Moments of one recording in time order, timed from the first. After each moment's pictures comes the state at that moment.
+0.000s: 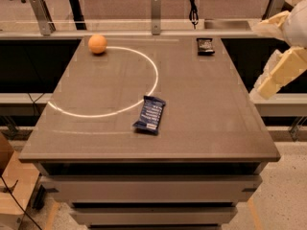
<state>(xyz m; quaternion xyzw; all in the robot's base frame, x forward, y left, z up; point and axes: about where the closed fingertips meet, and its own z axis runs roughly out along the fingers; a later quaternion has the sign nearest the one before) 0.500 -0.205 0.997 -0.59 0.73 0.08 0.32</state>
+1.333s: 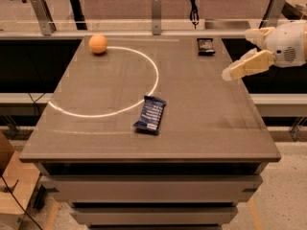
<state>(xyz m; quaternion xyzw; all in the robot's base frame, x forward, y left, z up) 0.604 -0.211 0.960 -0.45 0.73 0.20 0.48</state>
